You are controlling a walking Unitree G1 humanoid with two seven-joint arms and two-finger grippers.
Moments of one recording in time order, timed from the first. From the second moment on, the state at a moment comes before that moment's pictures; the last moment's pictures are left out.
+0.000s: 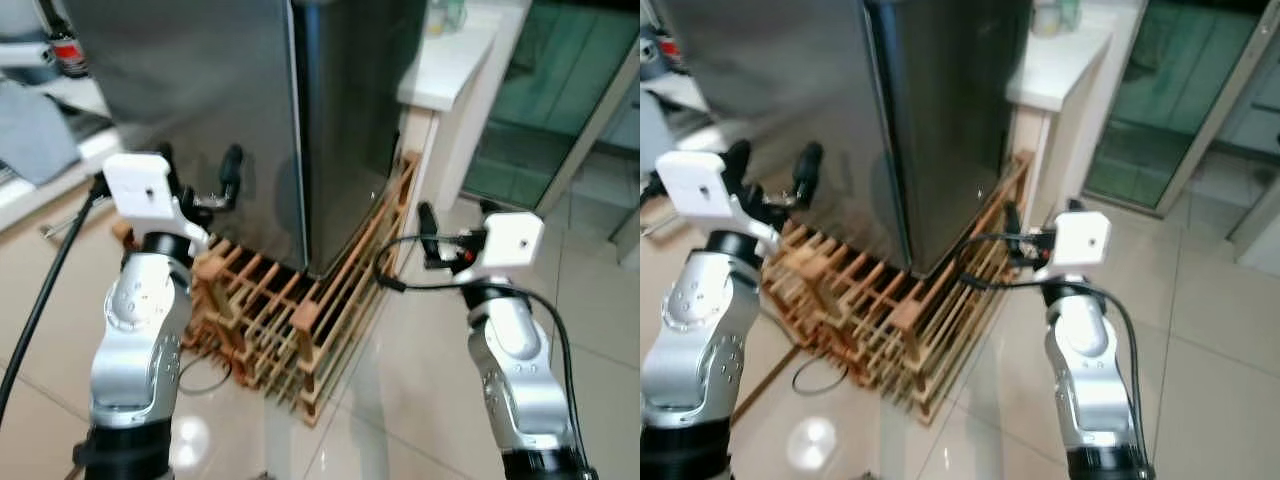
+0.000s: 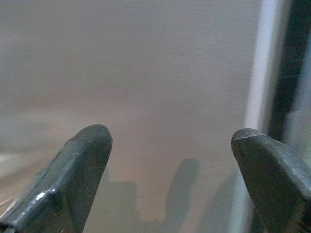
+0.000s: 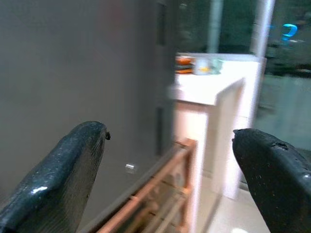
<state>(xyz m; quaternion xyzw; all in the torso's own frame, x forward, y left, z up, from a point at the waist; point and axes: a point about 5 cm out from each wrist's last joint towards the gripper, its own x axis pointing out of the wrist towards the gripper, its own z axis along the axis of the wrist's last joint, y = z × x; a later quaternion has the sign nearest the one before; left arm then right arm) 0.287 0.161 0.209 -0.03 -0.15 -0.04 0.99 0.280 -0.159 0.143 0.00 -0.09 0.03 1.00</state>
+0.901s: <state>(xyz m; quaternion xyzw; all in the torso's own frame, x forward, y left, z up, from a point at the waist) 0.333 0.172 0.228 0.03 -0.14 0.02 0.99 0.293 -0.162 0.140 -0.01 -0.08 0.02 1.00</state>
